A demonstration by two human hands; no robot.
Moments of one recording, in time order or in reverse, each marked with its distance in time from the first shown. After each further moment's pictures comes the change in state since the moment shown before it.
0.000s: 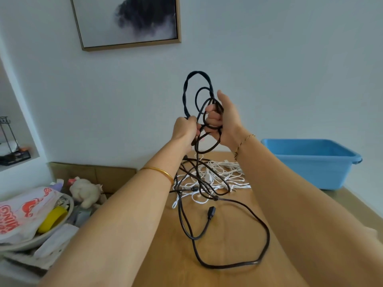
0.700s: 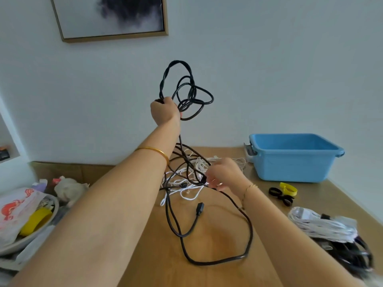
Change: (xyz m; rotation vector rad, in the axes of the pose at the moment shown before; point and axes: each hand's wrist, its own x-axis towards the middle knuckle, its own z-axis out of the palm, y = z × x) left_hand 0.028 0.015 0.013 -0.184 0.390 0.100; right_hand -0.056 0.074 -0.066 -0.989 0.226 0.338
